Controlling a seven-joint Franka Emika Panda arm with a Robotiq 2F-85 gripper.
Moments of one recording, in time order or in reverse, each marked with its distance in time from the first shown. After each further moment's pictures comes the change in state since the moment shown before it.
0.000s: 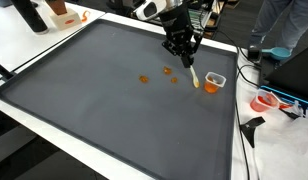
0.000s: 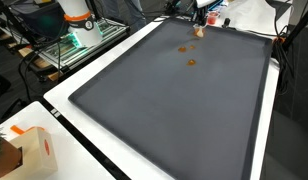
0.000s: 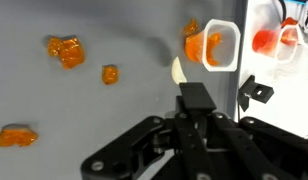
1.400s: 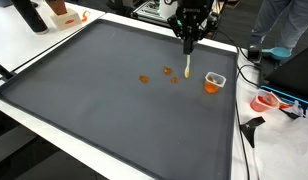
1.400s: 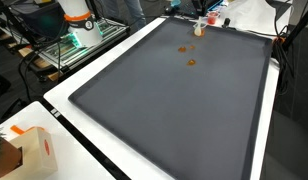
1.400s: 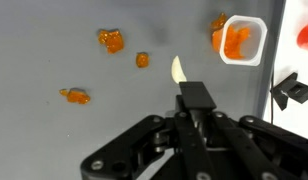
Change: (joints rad) arm 0.111 -0.111 -0.044 0.016 -0.569 -0.067 0.554
